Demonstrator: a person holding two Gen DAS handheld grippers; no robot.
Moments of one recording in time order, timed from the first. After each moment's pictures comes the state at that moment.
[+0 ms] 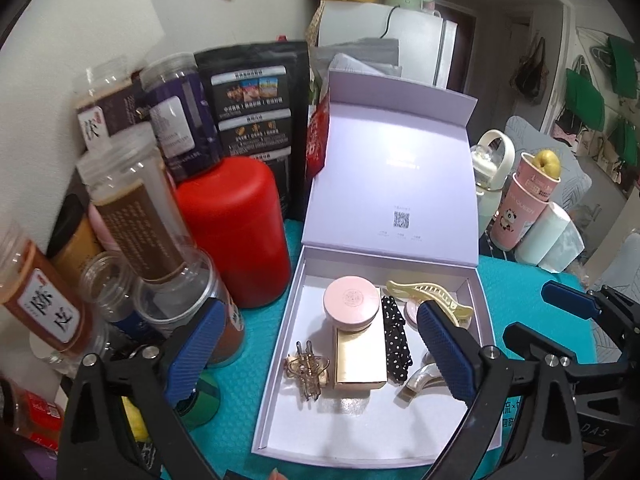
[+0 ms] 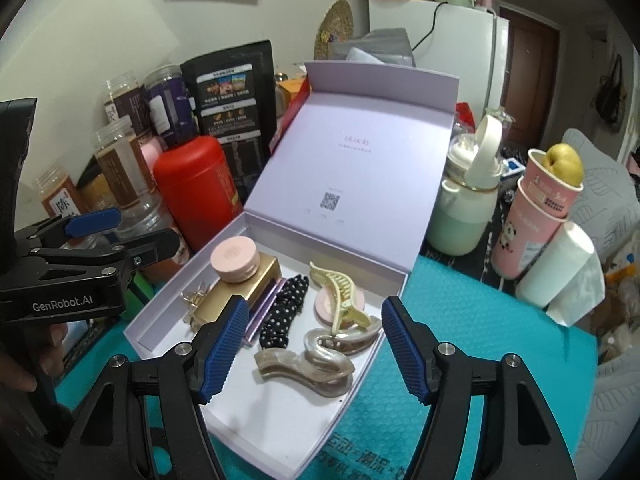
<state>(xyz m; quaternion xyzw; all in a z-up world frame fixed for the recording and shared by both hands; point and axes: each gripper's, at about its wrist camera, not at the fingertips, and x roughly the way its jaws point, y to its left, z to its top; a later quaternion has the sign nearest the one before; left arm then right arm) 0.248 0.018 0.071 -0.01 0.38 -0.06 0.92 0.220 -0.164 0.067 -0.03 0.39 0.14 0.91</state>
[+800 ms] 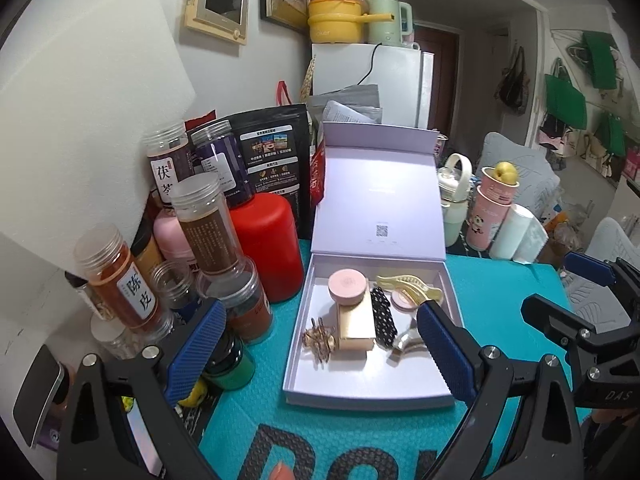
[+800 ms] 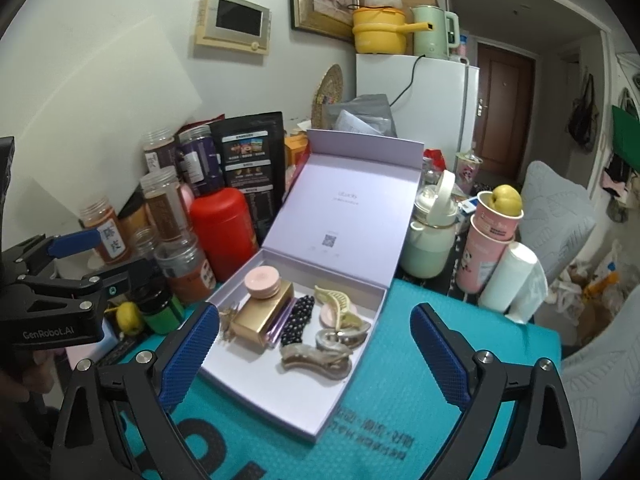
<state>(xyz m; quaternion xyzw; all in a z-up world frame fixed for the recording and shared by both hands) 0.147 0.032 0.129 0.02 0.32 -0.07 0.94 0.132 -0.165 0.128 -0.02 0.32 0.11 0.94</state>
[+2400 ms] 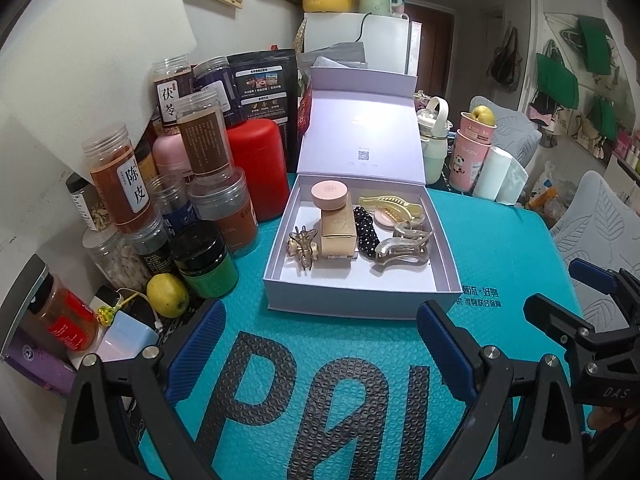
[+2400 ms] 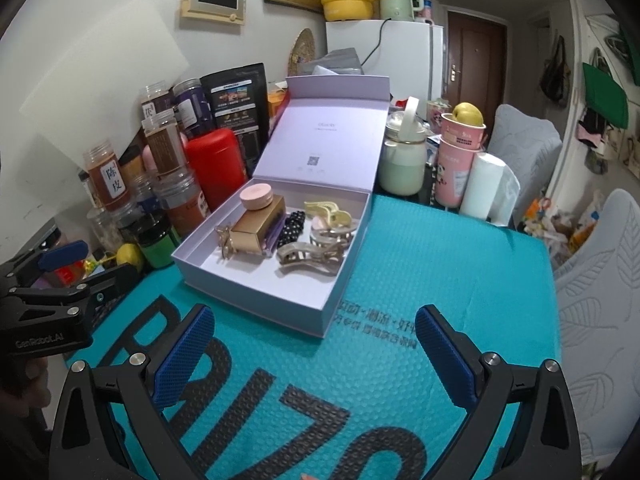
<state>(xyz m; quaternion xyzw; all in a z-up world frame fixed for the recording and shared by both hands) 0.073 0.031 0.071 0.01 0.37 -0.08 0.93 0.051 -0.174 0.072 0.01 0.37 0.07 0.93</state>
